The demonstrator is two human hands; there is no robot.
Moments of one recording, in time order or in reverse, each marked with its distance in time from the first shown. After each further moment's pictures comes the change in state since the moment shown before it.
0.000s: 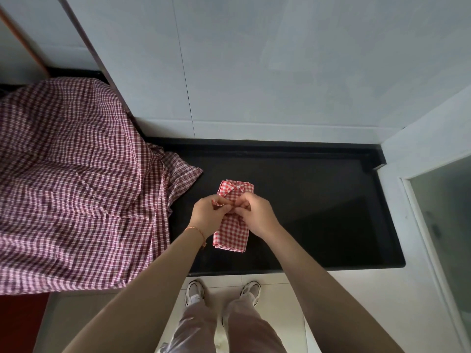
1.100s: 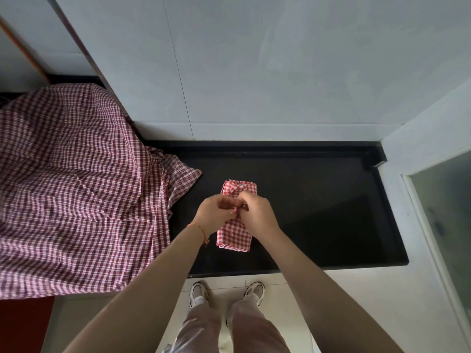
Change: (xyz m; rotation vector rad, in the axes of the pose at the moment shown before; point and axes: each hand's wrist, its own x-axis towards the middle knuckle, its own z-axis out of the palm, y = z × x) left_hand 0.000 0.015 0.003 -0.020 -0.125 -0.011; right_hand -0.006 -0.005 -0.002 -0.115 0.094 -0.099
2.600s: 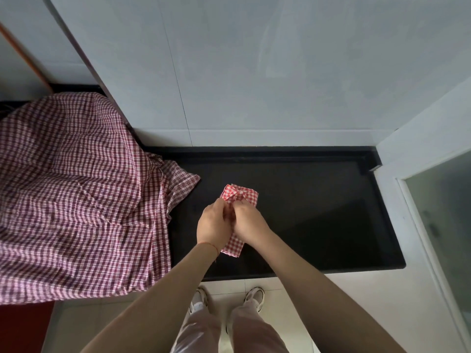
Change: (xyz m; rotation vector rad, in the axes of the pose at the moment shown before) left_hand -0.012 -0.010 0.027 0.409 0.334 0.164; right_hand 0.005 -0.018 0.004 -0.230 -0.206 0.077
